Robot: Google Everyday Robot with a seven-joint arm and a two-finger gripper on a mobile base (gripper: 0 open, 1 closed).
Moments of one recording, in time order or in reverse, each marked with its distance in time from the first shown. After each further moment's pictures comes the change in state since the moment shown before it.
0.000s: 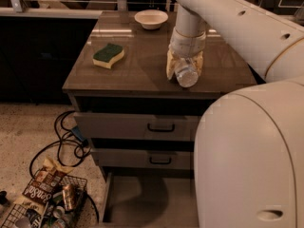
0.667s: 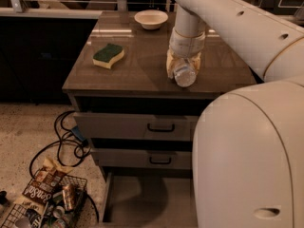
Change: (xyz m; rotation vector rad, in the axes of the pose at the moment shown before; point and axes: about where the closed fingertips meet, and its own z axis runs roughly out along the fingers) arm -0.002 0.001 0.000 -0.002 -0.003 -0.001
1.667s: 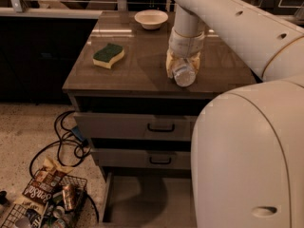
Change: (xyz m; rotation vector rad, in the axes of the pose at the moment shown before) arm -0.002 0.001 0.000 -0.001 -0.003 -0.001
